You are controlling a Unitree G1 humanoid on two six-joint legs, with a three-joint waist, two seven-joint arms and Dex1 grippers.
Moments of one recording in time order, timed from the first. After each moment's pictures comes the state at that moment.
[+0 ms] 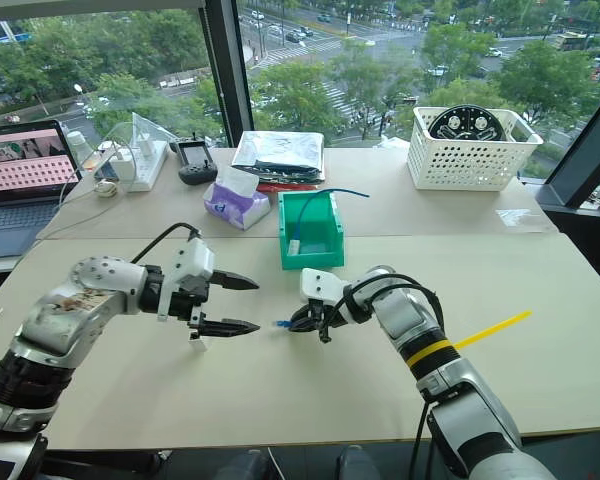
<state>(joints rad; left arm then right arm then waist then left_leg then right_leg) -0.55 0.78 -0.21 -0.18 -0.38 0.54 -1.21 -0.76 -0.41 0.40 0.37 -0.06 0.23 1.24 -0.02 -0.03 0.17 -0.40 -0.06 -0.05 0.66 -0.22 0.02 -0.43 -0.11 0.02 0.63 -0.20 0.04</state>
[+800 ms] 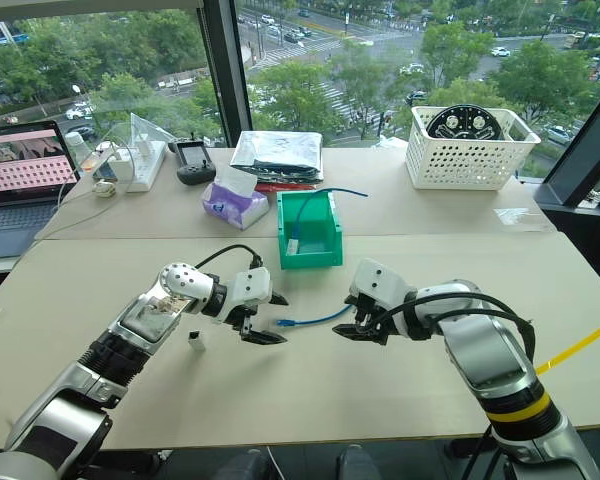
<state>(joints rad) -0.71 0.54 -0.42 0.23 -0.04 0.28 -1.23 -0.45 -0.70 0.18 -0.41 0.08 0.85 1.04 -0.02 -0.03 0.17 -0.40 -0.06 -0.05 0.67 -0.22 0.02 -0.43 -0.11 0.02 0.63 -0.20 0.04</state>
